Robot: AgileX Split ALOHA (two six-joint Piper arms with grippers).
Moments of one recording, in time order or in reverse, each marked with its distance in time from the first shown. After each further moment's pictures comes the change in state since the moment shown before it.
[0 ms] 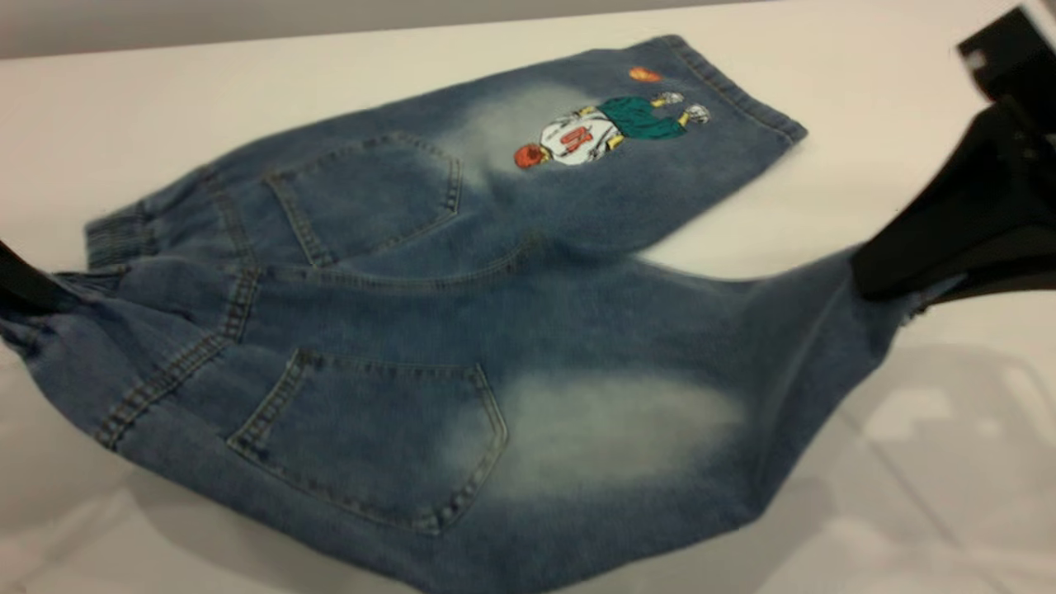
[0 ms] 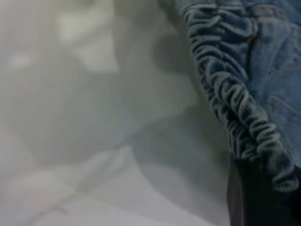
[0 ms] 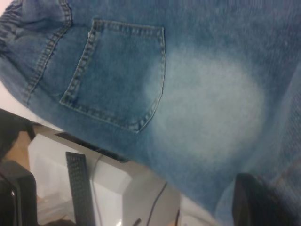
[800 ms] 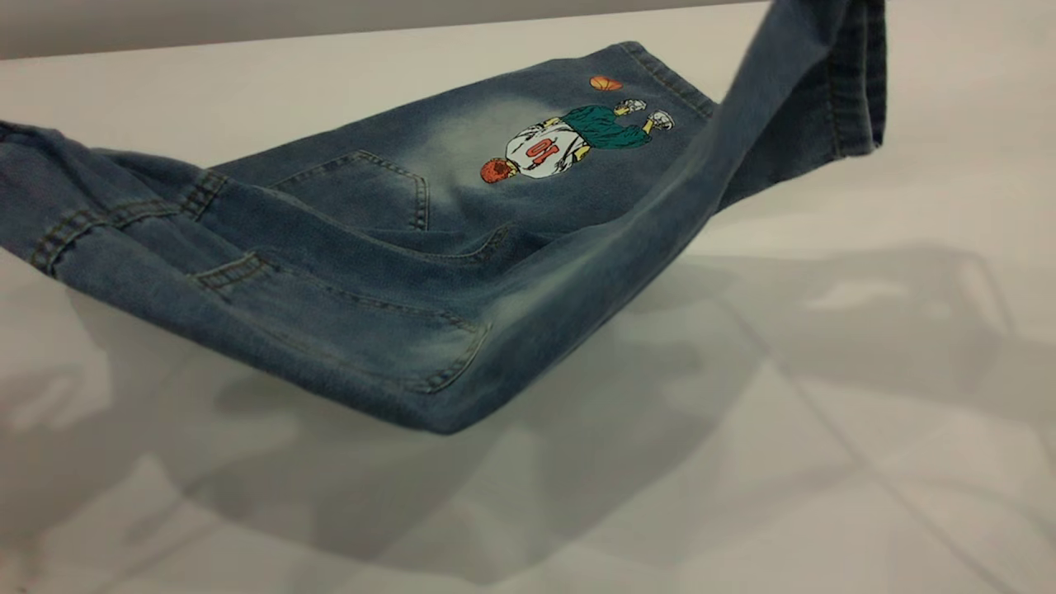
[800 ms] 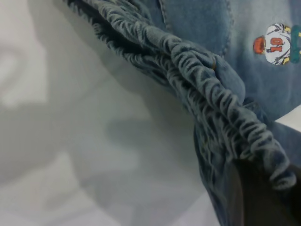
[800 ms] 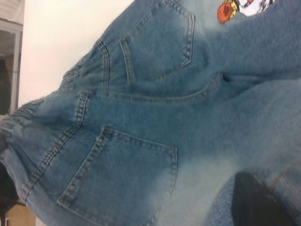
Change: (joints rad) left arm 0.000 -0.294 0.001 -0.062 0.016 -0.188; right arm 0.000 0.042 -0.340 -0.046 0.000 0.151
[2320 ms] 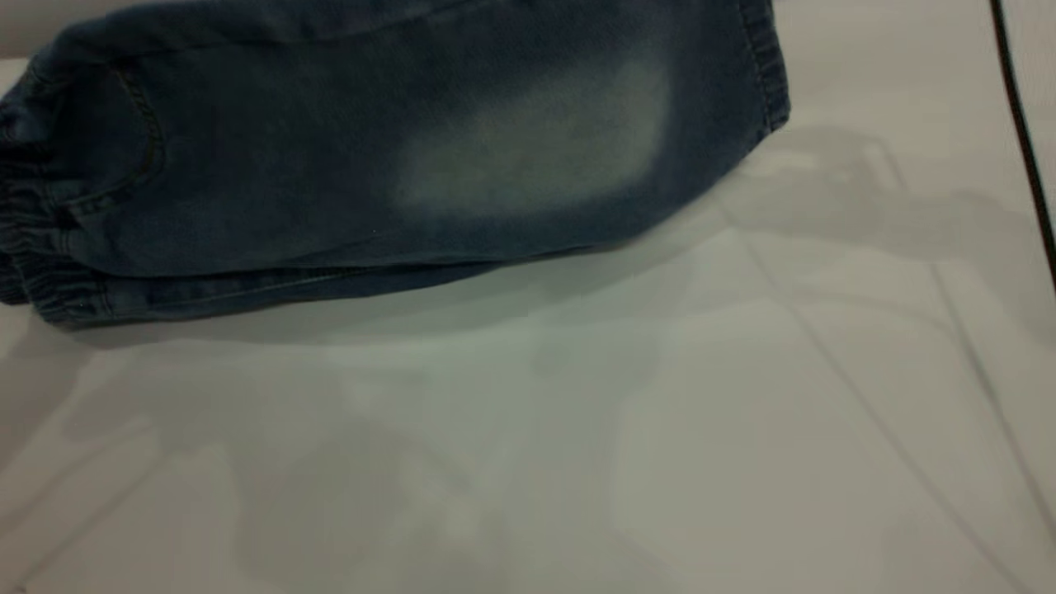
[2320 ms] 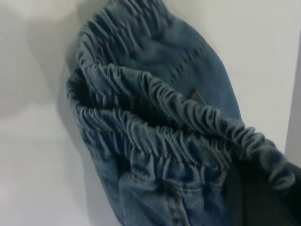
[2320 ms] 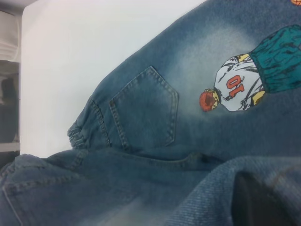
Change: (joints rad) left arm 0.000 0.304 -0.002 -0.773 -0.445 0.047; right arm 0.002 0.452 -0.489 -0.005 0.022 0.096
